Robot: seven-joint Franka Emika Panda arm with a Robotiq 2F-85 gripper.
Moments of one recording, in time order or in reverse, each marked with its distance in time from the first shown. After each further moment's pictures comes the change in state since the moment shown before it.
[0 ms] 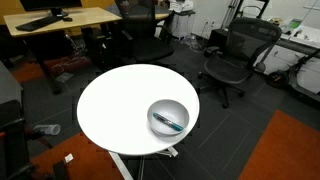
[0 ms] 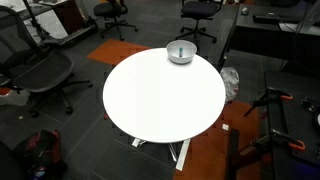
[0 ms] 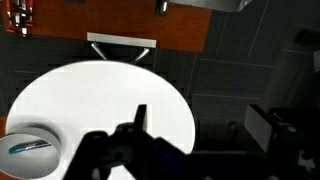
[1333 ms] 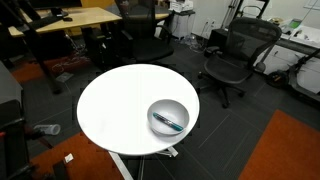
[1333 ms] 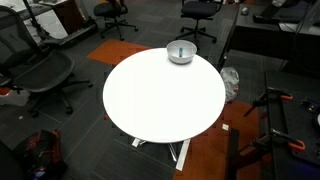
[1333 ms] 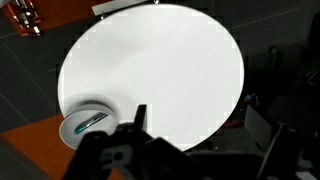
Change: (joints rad) arm -0.204 0.251 -0.017 0.070 -0.001 0.345 0.150
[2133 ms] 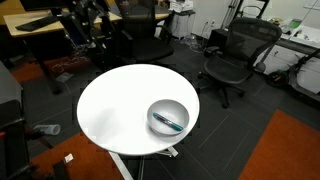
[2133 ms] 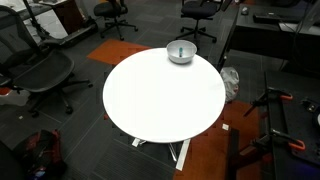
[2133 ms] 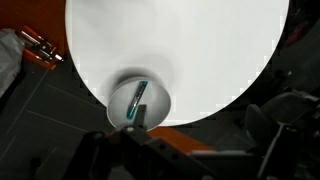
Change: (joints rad) arm -0.177 0.458 0.030 0.258 -0.052 0.261 0.480
